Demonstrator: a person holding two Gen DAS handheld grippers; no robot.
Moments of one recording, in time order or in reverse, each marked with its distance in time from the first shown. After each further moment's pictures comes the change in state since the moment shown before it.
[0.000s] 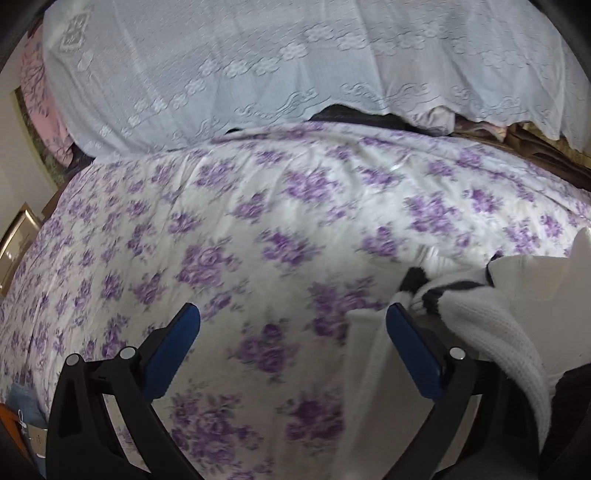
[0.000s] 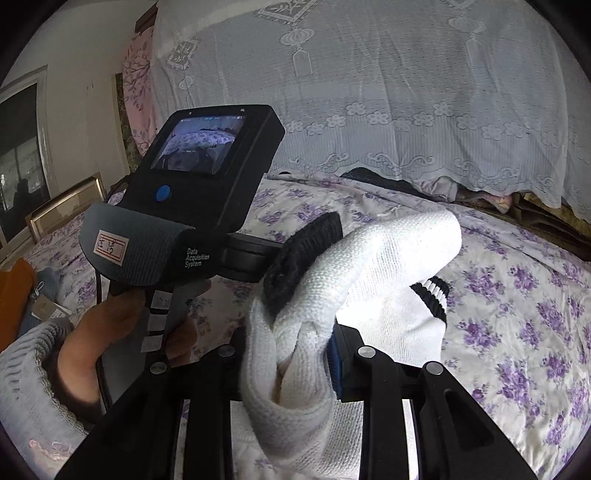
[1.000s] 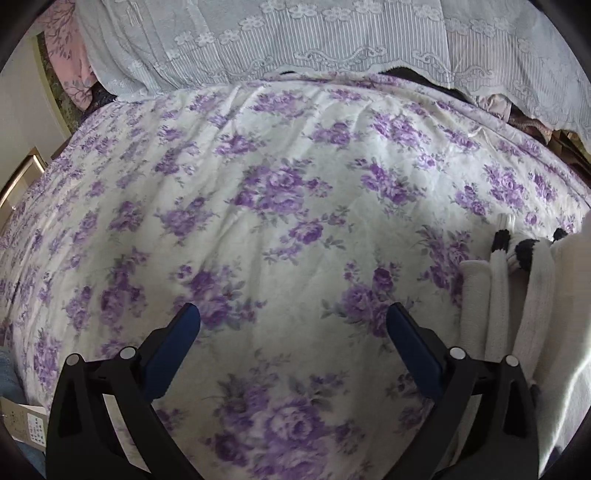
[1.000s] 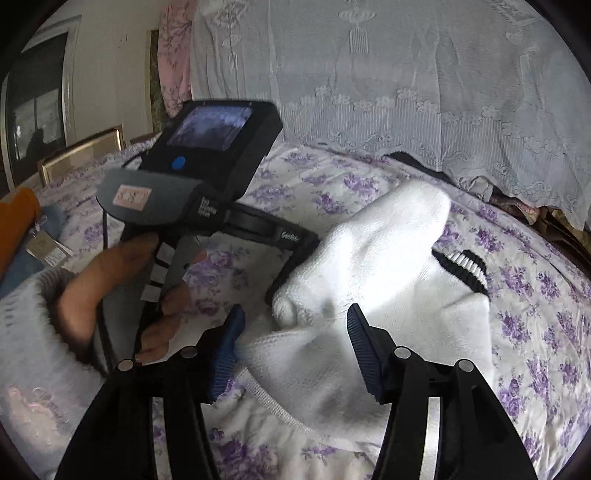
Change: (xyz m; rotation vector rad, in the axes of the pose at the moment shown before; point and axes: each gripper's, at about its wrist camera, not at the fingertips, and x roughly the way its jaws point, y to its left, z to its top) left arm 0.040 0.073 -0.044 -0.119 0.087 0.027; right arm 0.004 0.045 -0.032 -0.139 0.042 0.036
